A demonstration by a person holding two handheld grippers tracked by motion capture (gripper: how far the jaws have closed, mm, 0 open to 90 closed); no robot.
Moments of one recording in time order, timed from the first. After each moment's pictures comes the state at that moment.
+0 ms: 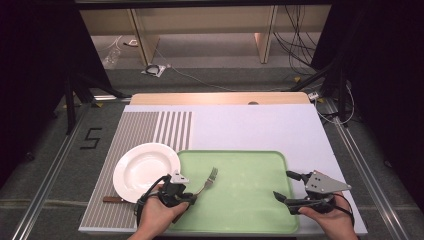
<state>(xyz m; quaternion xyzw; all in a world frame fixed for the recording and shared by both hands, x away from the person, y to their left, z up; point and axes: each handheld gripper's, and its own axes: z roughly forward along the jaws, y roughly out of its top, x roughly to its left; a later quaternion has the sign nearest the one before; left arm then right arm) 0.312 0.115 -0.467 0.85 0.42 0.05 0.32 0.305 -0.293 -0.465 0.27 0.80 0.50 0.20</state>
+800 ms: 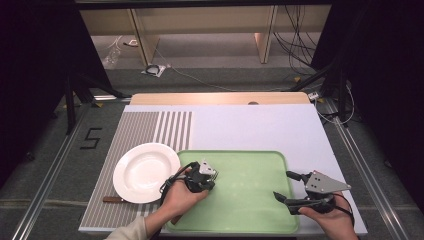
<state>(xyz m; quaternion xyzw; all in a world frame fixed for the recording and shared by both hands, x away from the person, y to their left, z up) 0.360 0.062 -0.475 0.89 0.32 0.09 0.30 0.305 -0.293 -0.466 0.27 0.80 0.49 0.20</state>
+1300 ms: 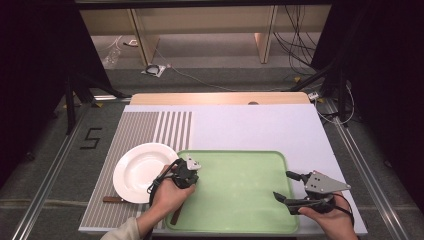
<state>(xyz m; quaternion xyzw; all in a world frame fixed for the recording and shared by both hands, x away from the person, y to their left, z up) 0.365 0.094 -0.474 0.88 0.37 0.16 0.26 0.305 -0.293 -0.466 0.27 0.80 0.49 0.20</state>
